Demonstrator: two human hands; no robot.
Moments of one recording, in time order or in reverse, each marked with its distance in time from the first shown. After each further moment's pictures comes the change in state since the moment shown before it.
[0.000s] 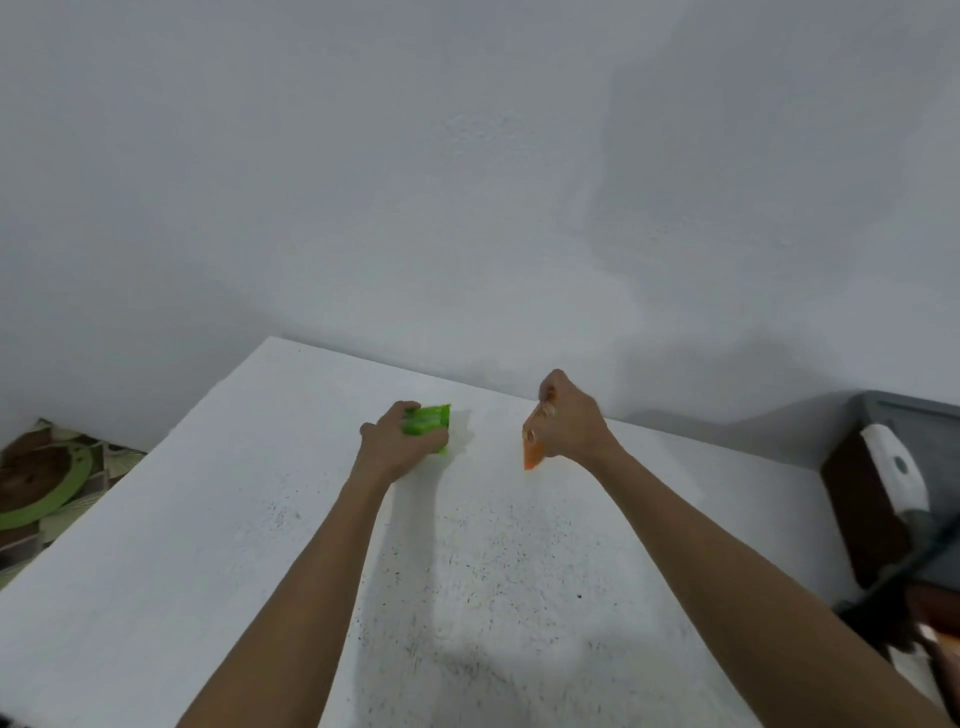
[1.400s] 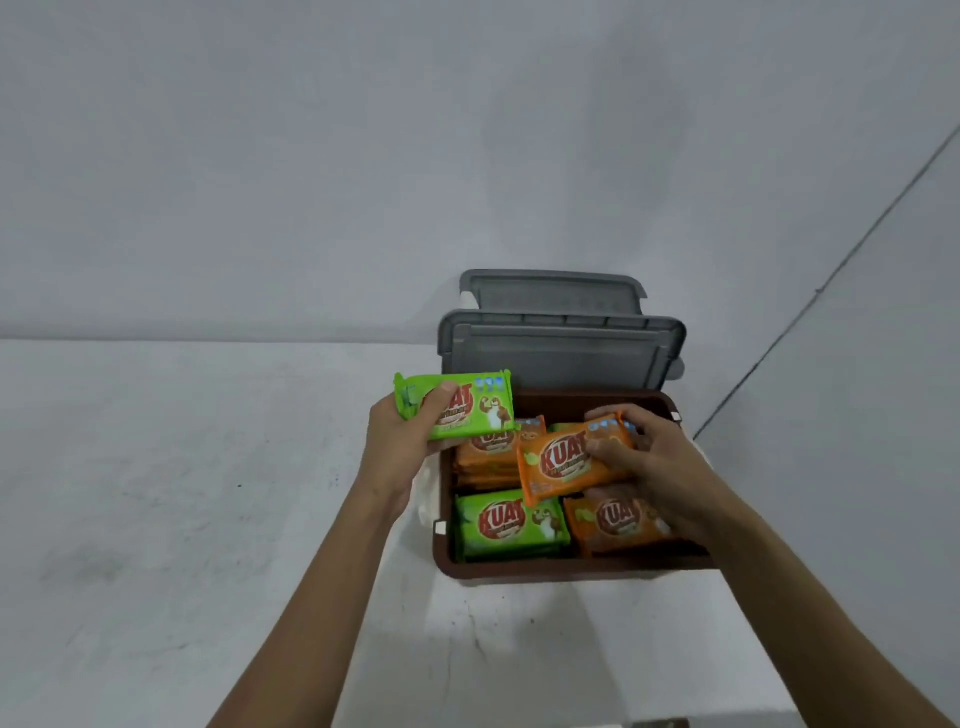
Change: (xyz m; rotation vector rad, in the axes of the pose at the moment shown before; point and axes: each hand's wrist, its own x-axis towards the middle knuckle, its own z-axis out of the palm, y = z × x) left_hand -0.308 0.171 0.312 -0.777 -0.345 0.241; right_hand -0.359 0.224 -0.325 0.653 0.159 0.292
